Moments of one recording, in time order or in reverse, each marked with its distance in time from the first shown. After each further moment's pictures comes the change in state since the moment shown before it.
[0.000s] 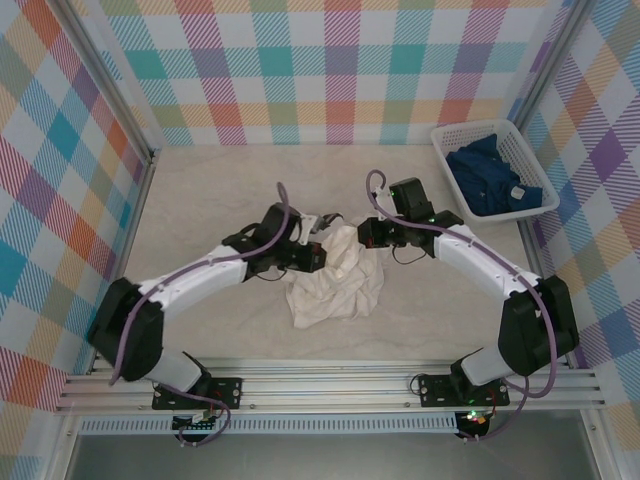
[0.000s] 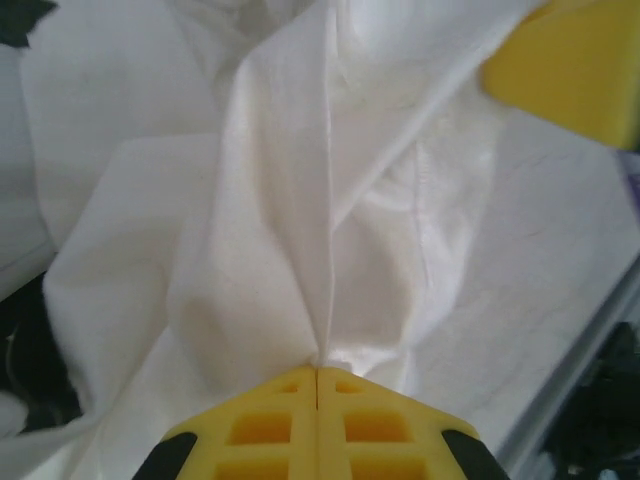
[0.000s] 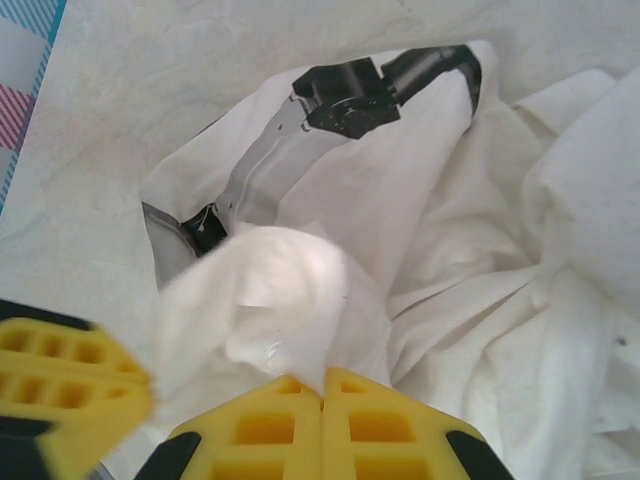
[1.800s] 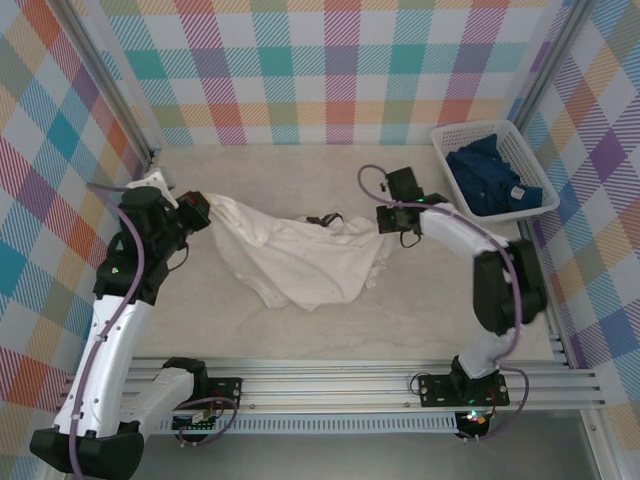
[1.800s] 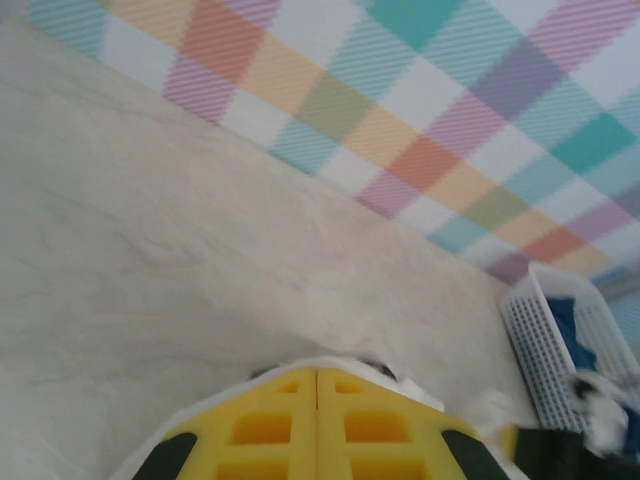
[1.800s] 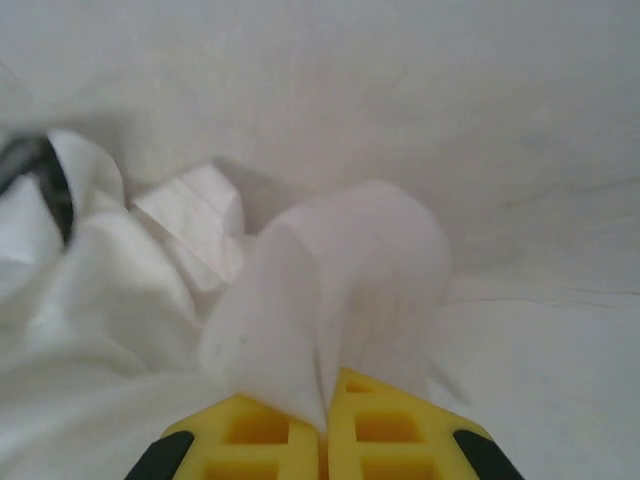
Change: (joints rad) left arm 0.531 -0.526 0.167 -0.285 -0.333 -0.164; right arm -0.089 0.181 0.134 -0.035 0.469 -0.162
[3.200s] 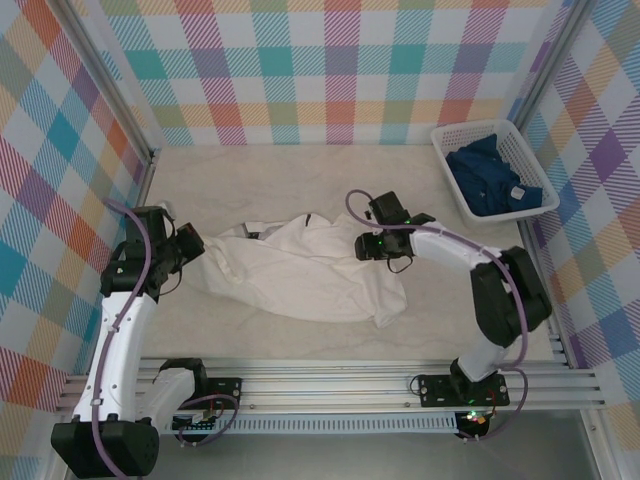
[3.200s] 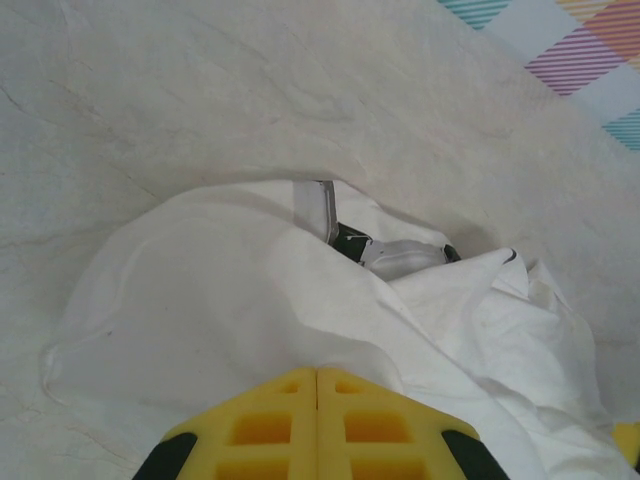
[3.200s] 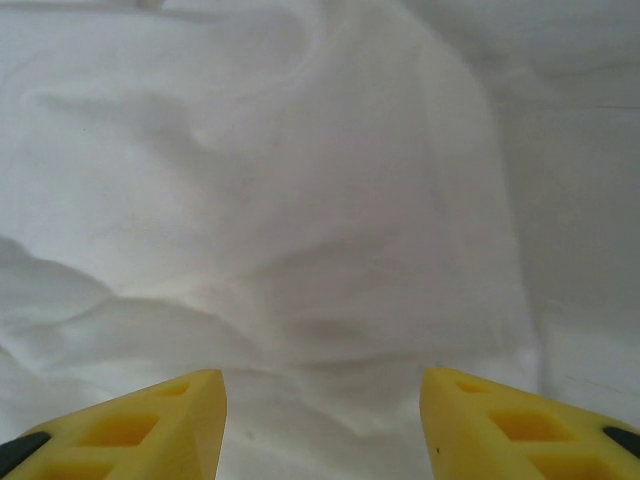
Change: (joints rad) left arm 0.146 0.009 -0.180 -0.172 0.090 0.114; right arm 0.143 0.037 -0.131 -0.013 -0.156 0.146
